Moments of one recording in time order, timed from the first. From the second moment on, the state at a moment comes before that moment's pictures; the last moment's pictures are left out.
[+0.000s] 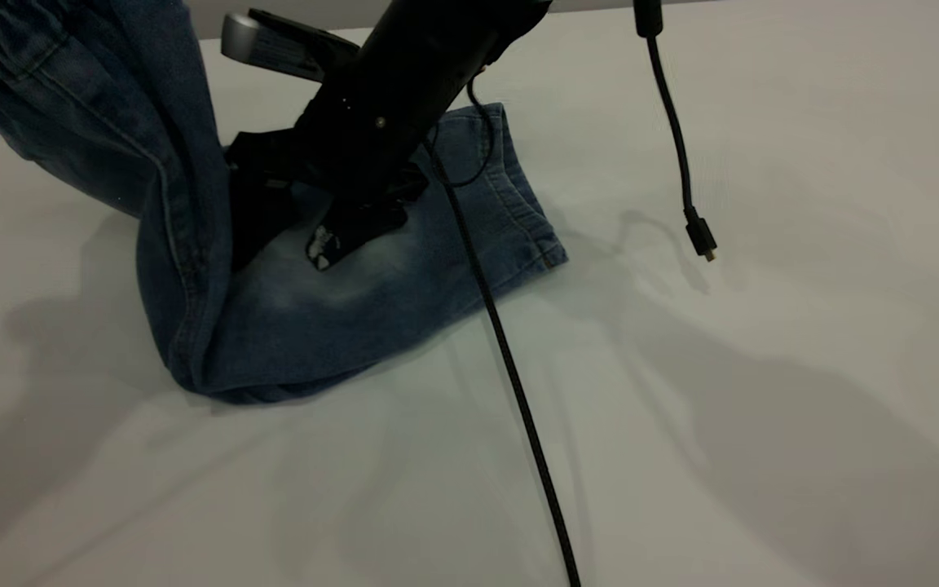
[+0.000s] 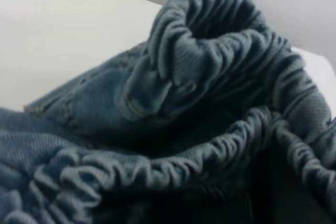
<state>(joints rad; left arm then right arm) -0.10 1.30 -0.60 -1.75 0.36 1.34 0.63 2.67 -2.08 0.85 0.94 -0.56</state>
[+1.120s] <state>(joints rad) -0.11 1.57 -0.78 -1.74 0.53 1.41 0.37 2.58 -2.72 0.64 1.23 -0.37</state>
